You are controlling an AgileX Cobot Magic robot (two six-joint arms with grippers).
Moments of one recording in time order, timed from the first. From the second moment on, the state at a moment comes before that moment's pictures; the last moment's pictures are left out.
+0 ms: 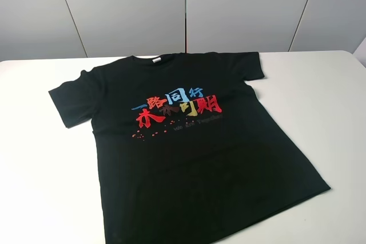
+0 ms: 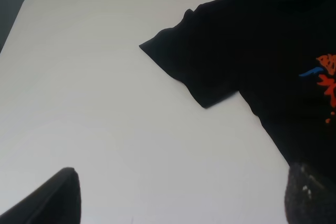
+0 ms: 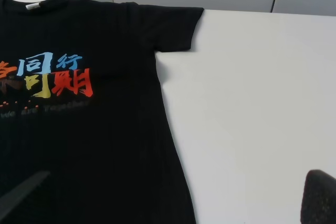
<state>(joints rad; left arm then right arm) -0.03 0.00 -0.51 0.02 1.08 -0.04 0.00 0.00 -0.50 0.12 1.10 -0.12</state>
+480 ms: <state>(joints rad) -0.03 0.00 -0.51 0.02 1.08 -0.04 0.00 0.00 -0.50 0.12 1.10 -0.12</state>
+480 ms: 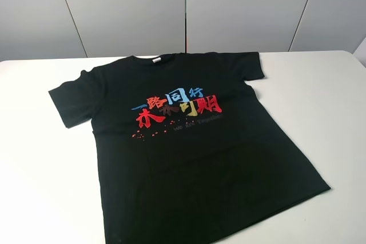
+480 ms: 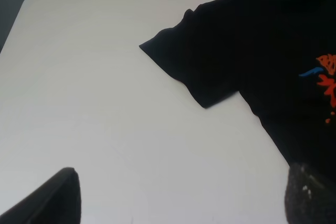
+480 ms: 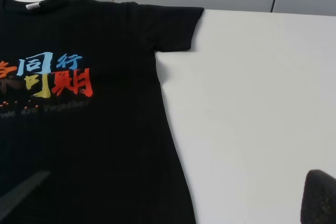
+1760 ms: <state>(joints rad) -0.03 0.00 -0.51 0.06 1.08 -0.04 0.00 0.00 -0.50 0.12 1.10 -0.12</state>
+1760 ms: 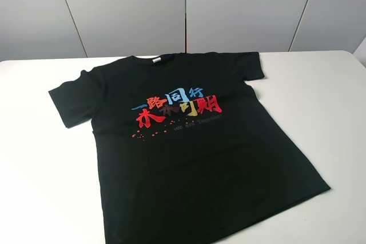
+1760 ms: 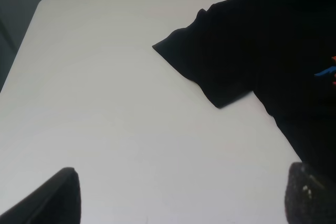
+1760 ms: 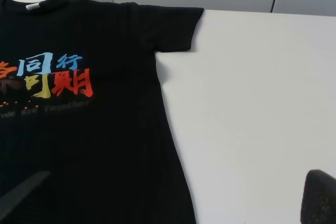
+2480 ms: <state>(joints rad) -0.03 0.17 -0.63 0.05 1.09 0.02 0.00 0.12 -0.59 0.13 1.08 -0.07</state>
